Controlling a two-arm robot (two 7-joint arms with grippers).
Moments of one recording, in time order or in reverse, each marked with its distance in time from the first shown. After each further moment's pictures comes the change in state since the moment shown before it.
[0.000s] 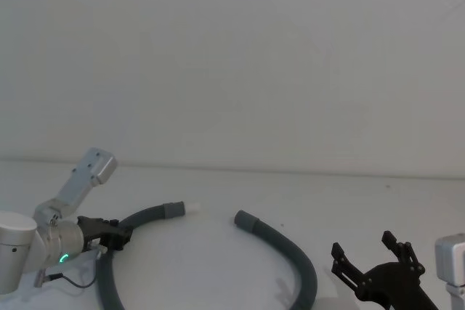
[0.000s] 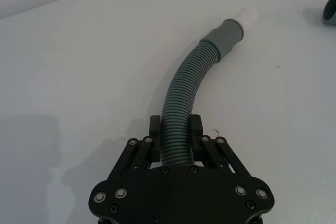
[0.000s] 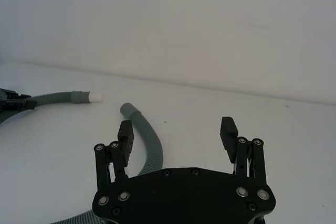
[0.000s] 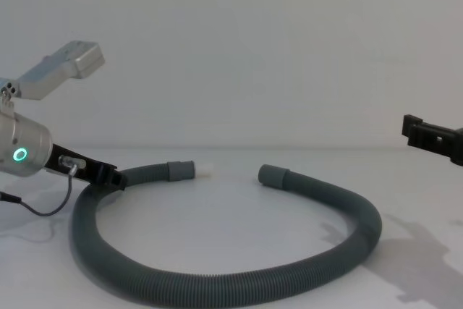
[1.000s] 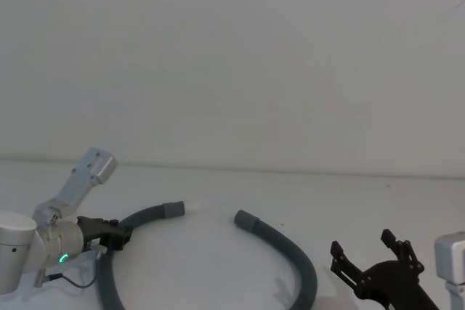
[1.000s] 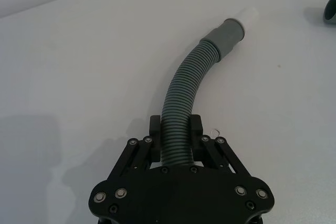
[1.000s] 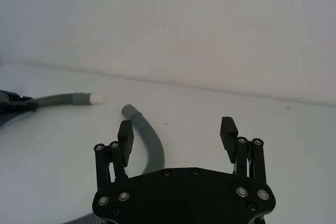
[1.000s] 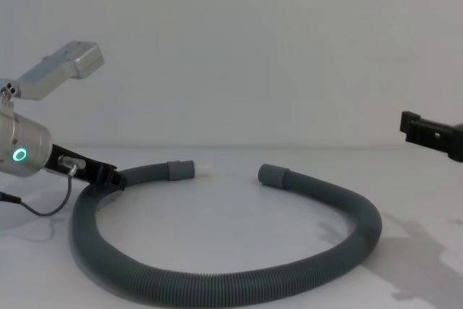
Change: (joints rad) left arm 0.000 0.000 -0.001 0.001 0.000 0.000 0.000; right arm 0.004 -0.002 -0.001 -0.002 0.000 0.002 0.002
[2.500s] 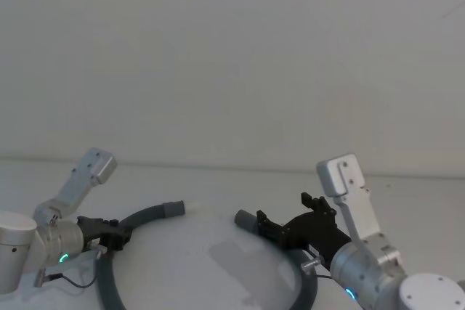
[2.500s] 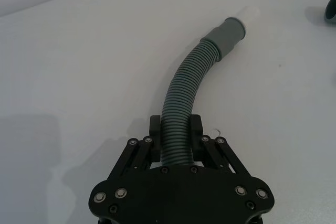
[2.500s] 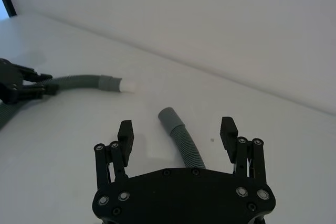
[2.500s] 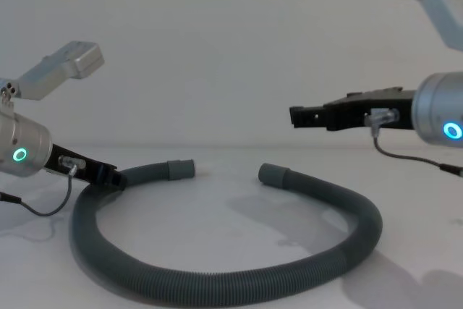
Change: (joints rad) left arm 0.000 0.000 0.000 0.000 0.000 0.000 0.000; right arm 0.381 -0.110 -0.164 0.207 -0.103 0.369 0.075
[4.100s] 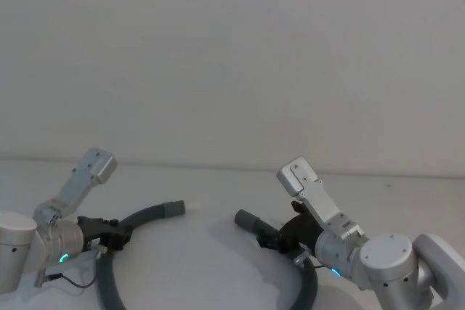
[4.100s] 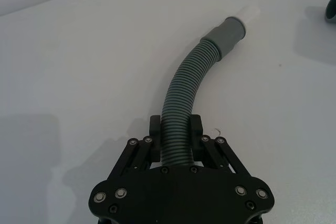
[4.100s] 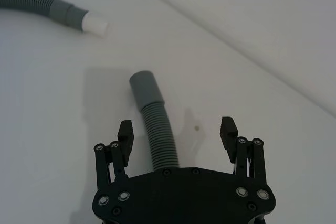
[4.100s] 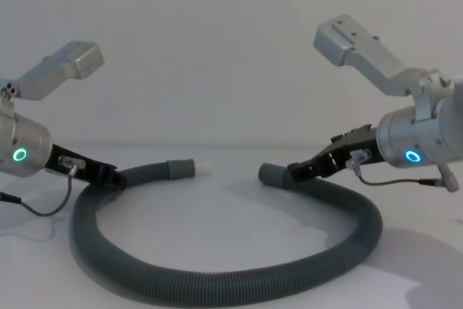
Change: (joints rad) left arm 0.000 0.000 0.000 0.000 0.000 0.000 0.000; right arm 0.283 -0.026 -0.130 0.436 -0.165 -0.005 0.118
